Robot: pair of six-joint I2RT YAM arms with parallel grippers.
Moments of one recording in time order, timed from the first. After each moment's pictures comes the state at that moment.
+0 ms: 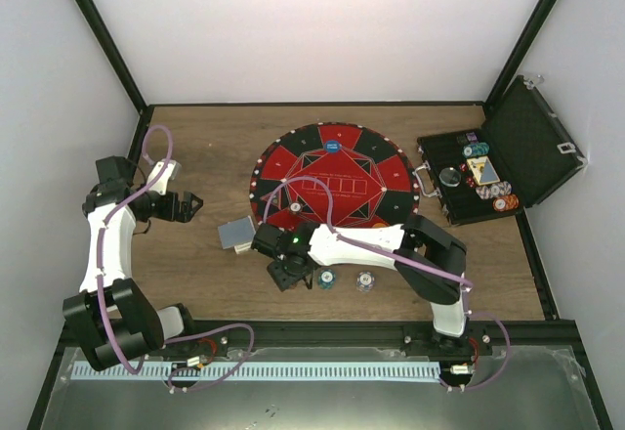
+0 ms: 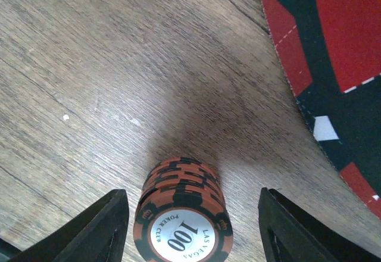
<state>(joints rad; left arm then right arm) 0.35 1.22 0.96 -0.83 0.59 0.50 1.20 1.90 1.33 -0.75 0.06 0.55</state>
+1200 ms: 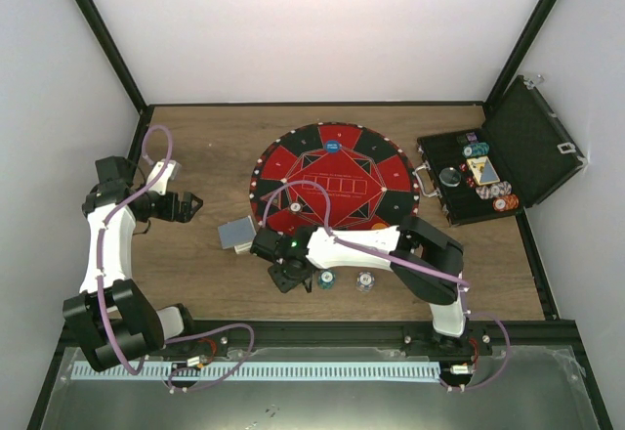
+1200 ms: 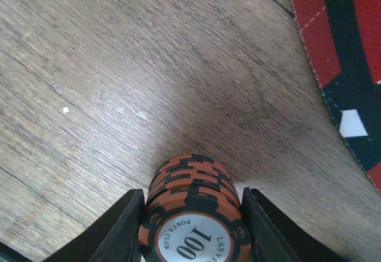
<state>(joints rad) 0.36 1.22 0.96 -0.84 0.59 0.50 1.22 1.92 1.32 -0.73 0.05 0.57</state>
